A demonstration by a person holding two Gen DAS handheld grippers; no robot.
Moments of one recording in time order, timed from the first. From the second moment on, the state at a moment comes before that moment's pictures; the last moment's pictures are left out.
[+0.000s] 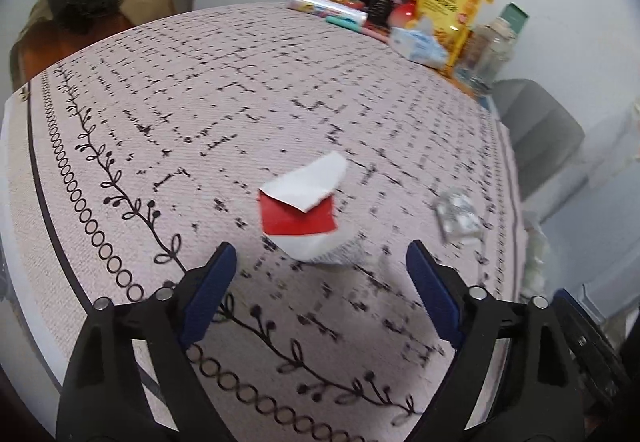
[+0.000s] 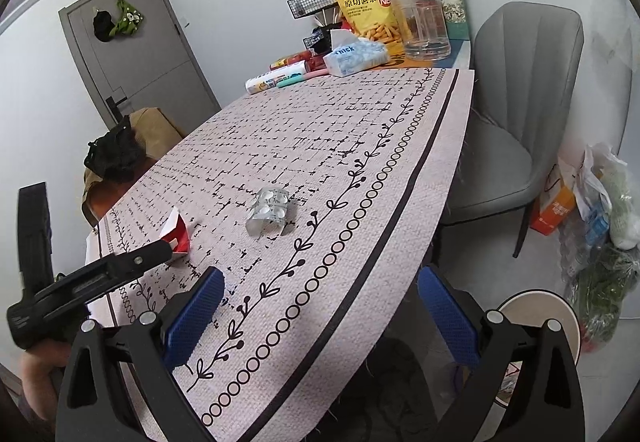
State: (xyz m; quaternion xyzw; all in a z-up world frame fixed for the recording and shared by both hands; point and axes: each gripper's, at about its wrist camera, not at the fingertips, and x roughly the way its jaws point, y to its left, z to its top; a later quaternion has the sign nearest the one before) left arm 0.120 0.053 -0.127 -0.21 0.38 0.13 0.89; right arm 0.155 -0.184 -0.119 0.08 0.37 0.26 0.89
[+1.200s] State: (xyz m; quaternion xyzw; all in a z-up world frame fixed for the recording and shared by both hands) left arm 0.136 0.084 -0.130 -0.18 0.39 0.08 0.90; right arm 0.208 -0.097 -0.126 0.02 0.42 0.28 0.86
